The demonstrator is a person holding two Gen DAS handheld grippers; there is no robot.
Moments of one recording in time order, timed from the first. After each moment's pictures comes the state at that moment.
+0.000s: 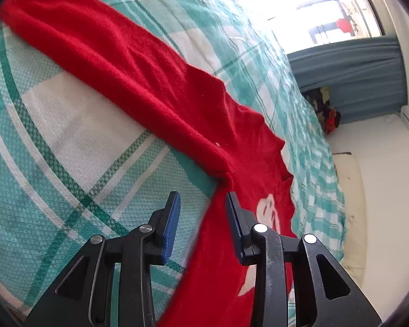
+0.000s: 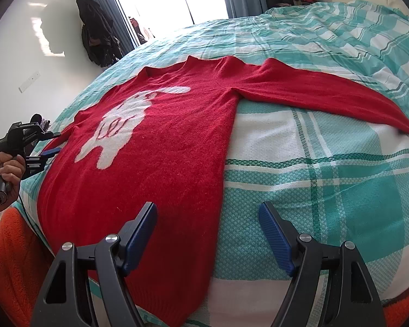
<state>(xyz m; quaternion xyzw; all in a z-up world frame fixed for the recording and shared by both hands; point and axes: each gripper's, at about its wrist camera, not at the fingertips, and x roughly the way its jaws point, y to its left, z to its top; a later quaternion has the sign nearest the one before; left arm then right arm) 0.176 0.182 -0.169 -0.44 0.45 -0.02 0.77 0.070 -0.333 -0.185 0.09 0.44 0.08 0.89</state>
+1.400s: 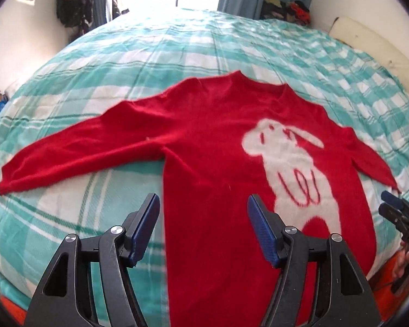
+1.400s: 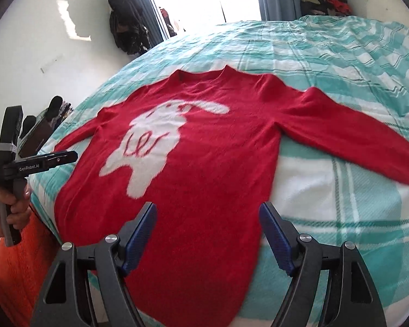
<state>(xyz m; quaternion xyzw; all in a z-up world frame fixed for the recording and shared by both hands) 0.174 0.066 -0.111 -0.05 0.45 -0.06 0.89 0.124 -0.318 -0.150 0.06 0.44 0.14 0.89</state>
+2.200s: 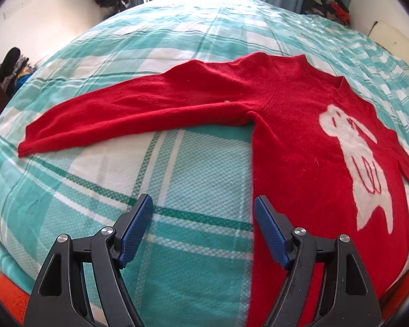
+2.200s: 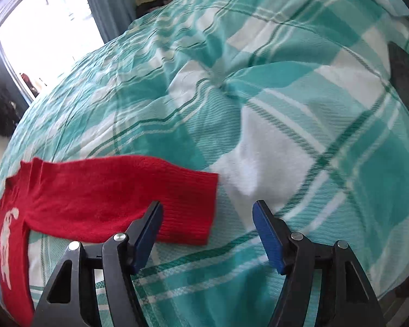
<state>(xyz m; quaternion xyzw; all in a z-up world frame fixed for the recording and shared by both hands) 0.147 0.123 -0.158 -0.06 0.49 0.04 0.87 0.114 -0.653 -0.158 0.20 0.44 -0.19 0.86</state>
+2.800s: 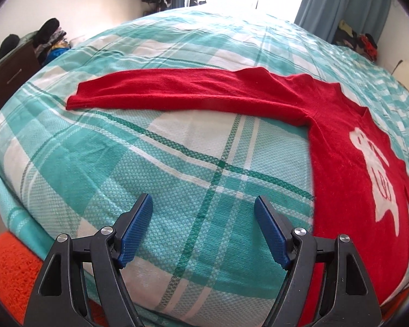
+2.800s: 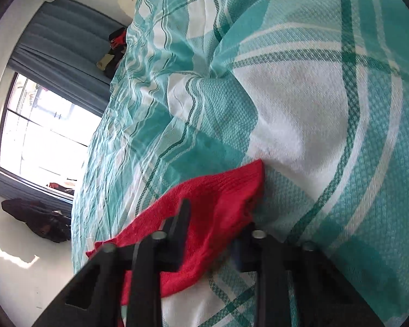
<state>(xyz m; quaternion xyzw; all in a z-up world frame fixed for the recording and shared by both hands) 0.098 0.177 -0.163 -0.11 0.46 0.10 0.87 0.129 -0.645 -0.187 0.46 0.34 -0.19 0.80</state>
